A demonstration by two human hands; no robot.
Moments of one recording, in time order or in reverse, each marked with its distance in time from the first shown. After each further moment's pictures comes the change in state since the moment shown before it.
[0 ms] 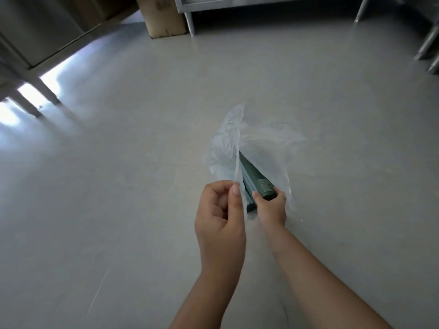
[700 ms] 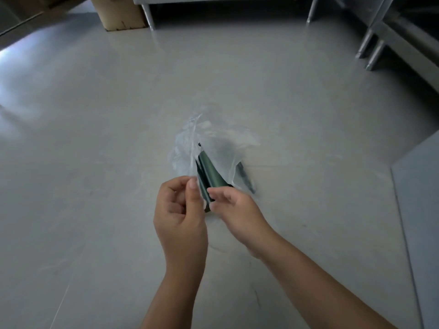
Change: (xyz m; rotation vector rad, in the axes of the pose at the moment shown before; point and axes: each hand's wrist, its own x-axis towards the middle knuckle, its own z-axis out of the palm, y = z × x) left_hand -0.001 -0.010 -0.001 -0.033 0.042 0.004; right_hand -0.082 -0.035 -0.049 -0.080 -0.504 -0.237
